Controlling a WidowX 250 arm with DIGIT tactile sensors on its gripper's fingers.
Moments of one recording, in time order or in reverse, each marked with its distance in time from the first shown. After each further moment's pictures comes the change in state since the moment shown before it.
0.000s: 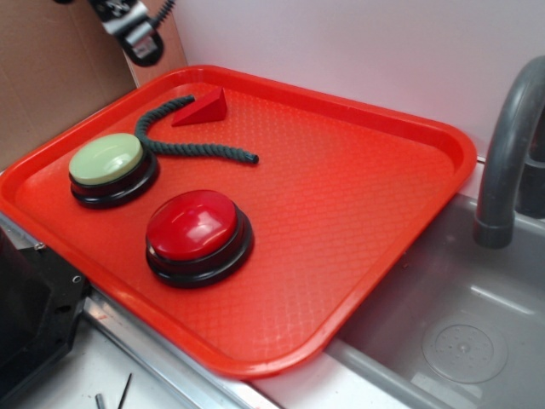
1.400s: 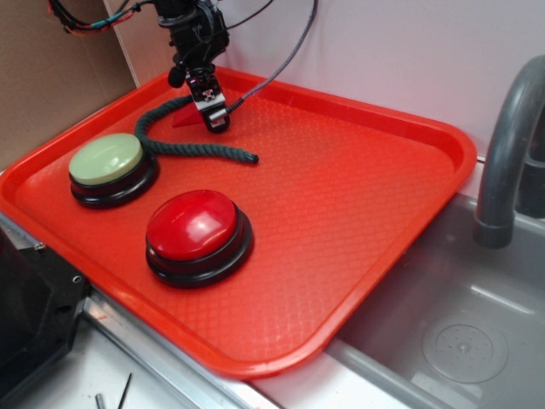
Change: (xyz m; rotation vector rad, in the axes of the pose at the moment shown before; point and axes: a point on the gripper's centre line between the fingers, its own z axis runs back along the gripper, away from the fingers) arm 0.024 0.099 -0.133 -0.009 0.129 -0.078
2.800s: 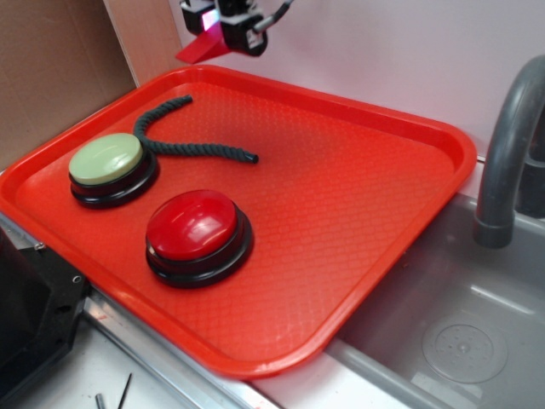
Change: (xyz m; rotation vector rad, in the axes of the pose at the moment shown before) arm 0.041 -0.085 0.110 -0.022 0.122 0.469
